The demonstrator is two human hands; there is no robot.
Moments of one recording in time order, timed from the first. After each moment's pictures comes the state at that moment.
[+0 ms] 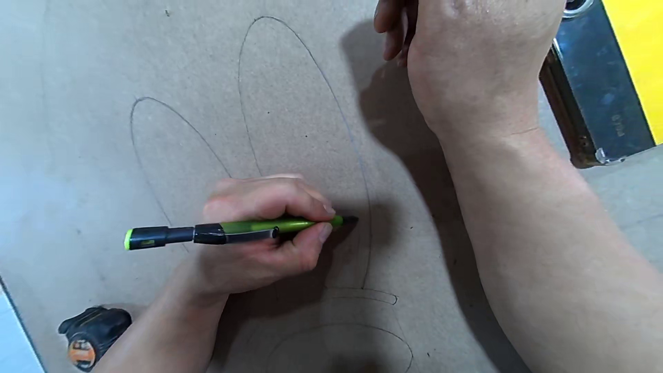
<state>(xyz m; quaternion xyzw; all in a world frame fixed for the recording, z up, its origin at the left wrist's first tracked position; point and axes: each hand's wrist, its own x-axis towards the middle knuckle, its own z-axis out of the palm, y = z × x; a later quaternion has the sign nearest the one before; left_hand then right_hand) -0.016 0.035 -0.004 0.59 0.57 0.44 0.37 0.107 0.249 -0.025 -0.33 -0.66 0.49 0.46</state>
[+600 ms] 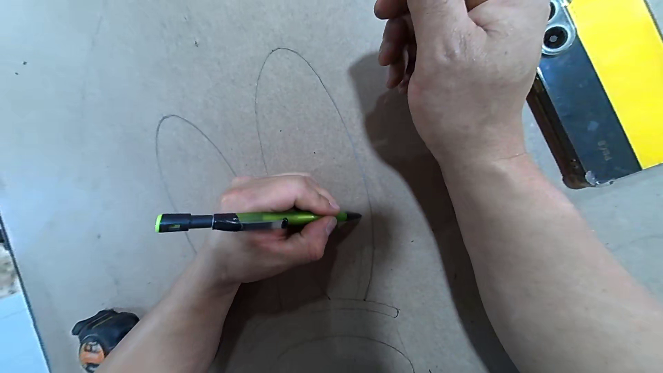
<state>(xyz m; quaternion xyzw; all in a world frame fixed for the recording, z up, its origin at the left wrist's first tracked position) -0.025 0.047 -0.007 0.60 0.56 0.44 0.36 0.107 0.250 -0.020 -0.35 -0.66 0.51 0.43</state>
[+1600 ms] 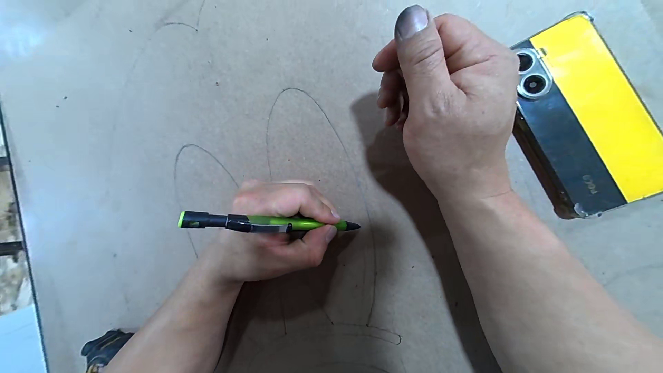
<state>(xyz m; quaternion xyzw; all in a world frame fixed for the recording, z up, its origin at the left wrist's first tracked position) -0.042 0.067 -0.008 0.63 0.53 0.43 0.37 0.108 0.250 -0.018 -0.34 -0.65 0.53 0.43</state>
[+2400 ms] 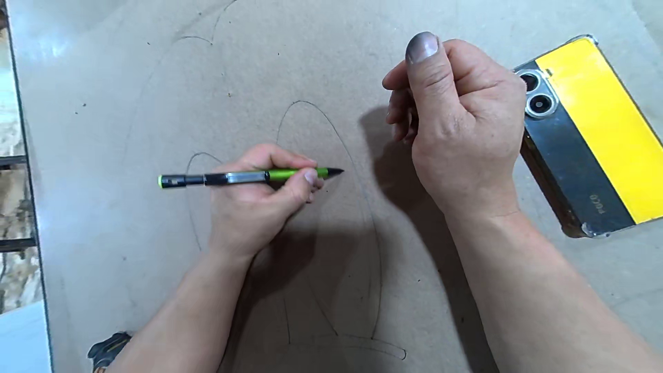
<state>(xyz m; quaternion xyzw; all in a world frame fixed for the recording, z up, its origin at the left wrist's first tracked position) -0.050 0.081 -0.011 0.48 0.66 0.50 0.29 0.109 0.248 -0.018 -0.34 -0.65 0.53 0.43</state>
